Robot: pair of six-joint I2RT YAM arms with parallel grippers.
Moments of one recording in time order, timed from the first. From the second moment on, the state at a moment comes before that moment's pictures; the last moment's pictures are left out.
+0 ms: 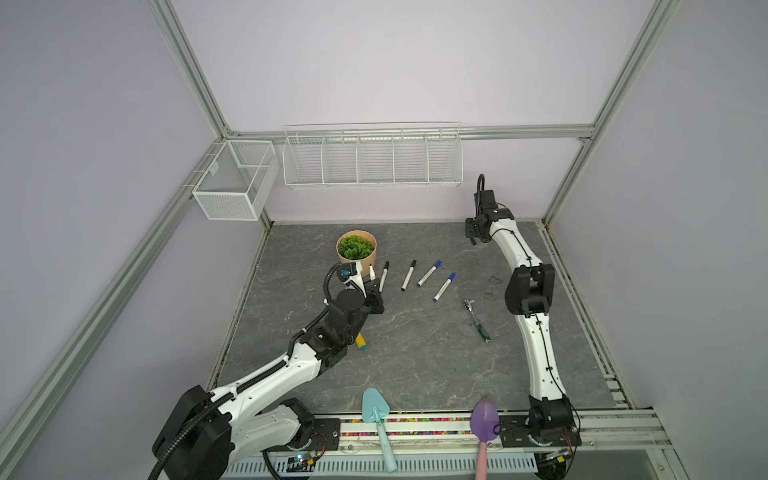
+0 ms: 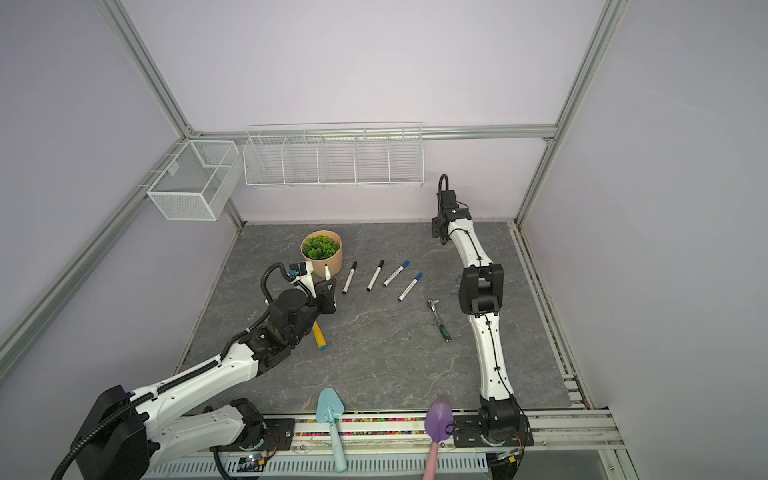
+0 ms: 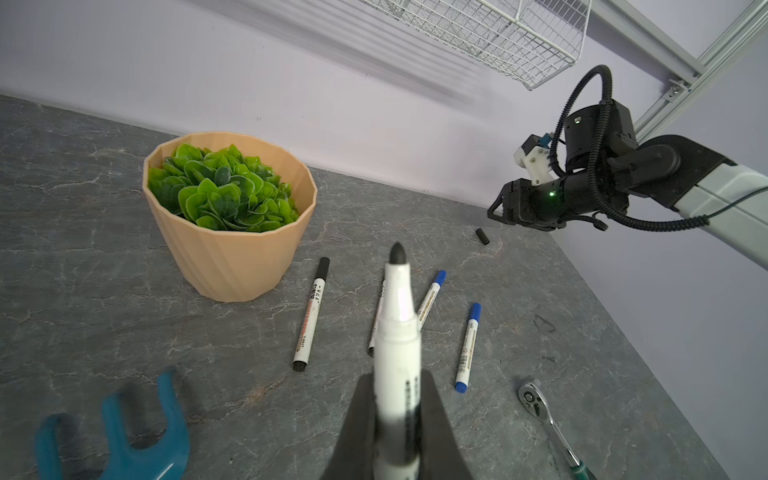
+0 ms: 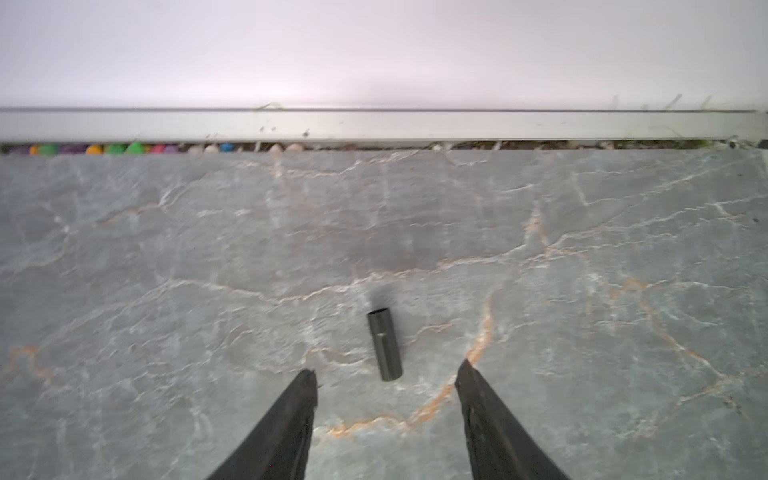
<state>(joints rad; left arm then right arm) -0.75 1.11 0.60 0.25 -0.33 -0.51 0.13 2.64 2.58 -0.87 0.15 0.11</state>
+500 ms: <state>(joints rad) -0.75 1.20 0.61 0.26 -0.33 -0.55 0.00 2.80 2.67 -0.81 -0.17 0.13</state>
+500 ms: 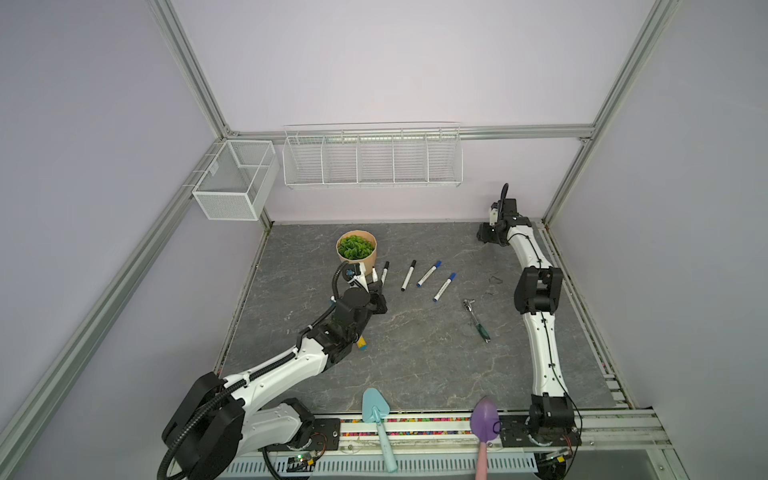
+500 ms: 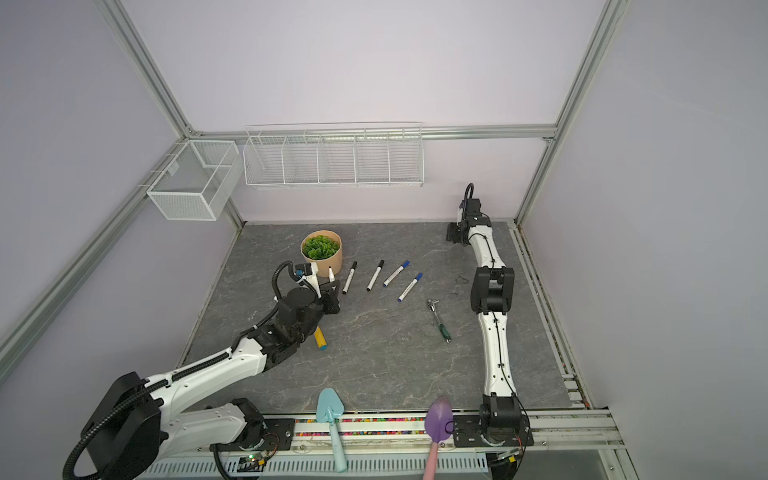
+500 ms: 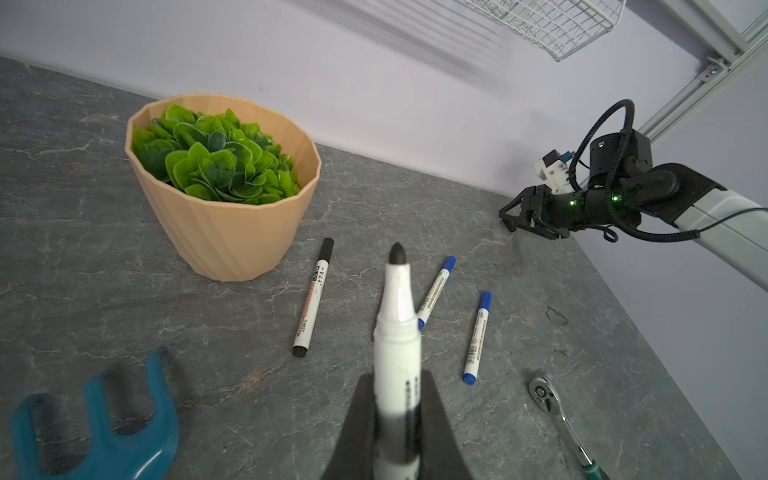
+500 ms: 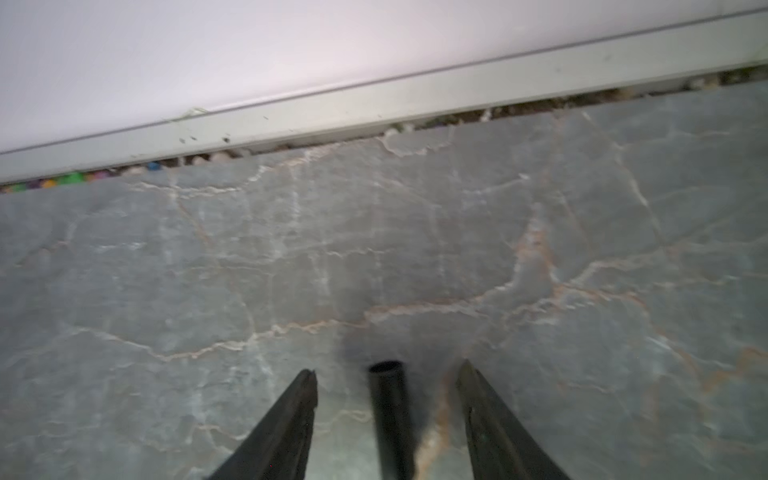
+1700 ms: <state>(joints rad) -0.75 1.24 0.66 0.28 -0.31 -0.58 0.05 2.74 2.61 -0.99 -0.16 0.05</state>
